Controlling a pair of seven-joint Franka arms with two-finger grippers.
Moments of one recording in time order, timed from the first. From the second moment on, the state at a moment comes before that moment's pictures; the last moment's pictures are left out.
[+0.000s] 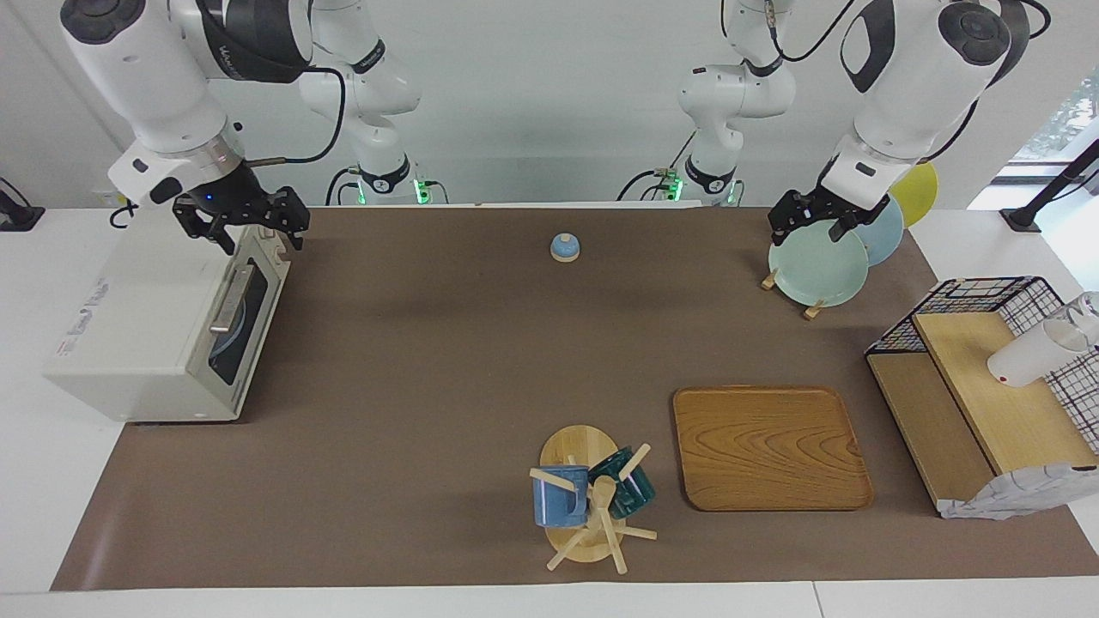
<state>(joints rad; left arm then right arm) -0.11 -0.04 -0.05 -1.69 -0.05 1.55 -0.16 0.01 0.00 -0.03 -1.63 -0.02 1.57 -0.10</state>
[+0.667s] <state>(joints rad) -0.11 -0.04 -0.05 -1.69 -0.05 1.55 -0.16 0.01 0.00 -0.03 -1.64 -0.02 1.57 -0.13</state>
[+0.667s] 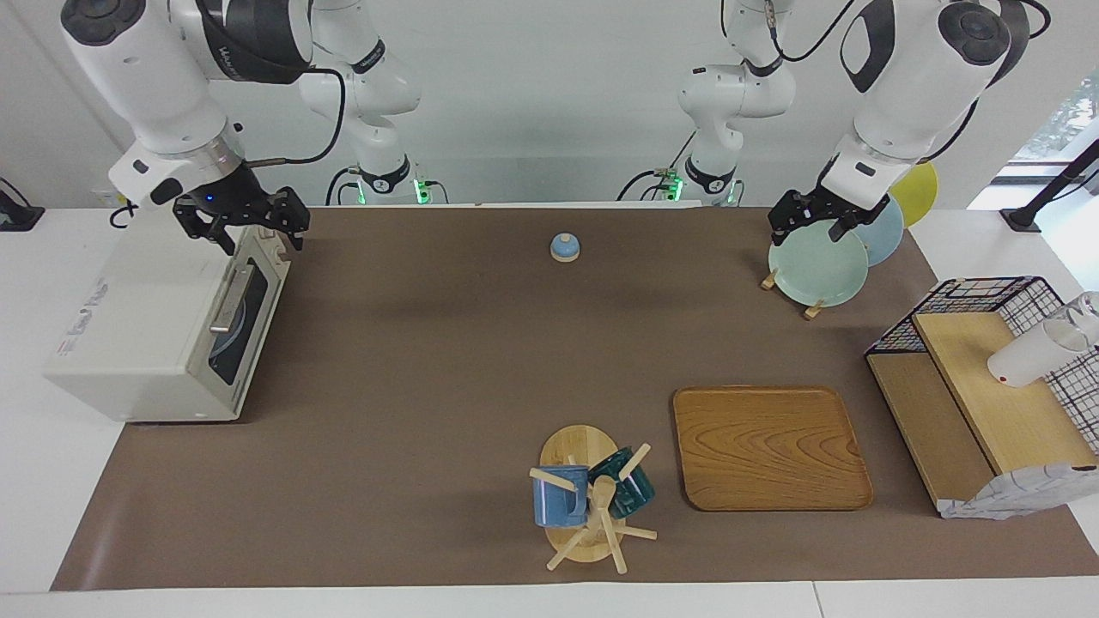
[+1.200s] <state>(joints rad) -0.11 -0.04 -0.05 -1.69 -0.05 1.55 -0.16 -0.03 -0.04 -0.04 -1.85 -0.10 1.76 -0.17</state>
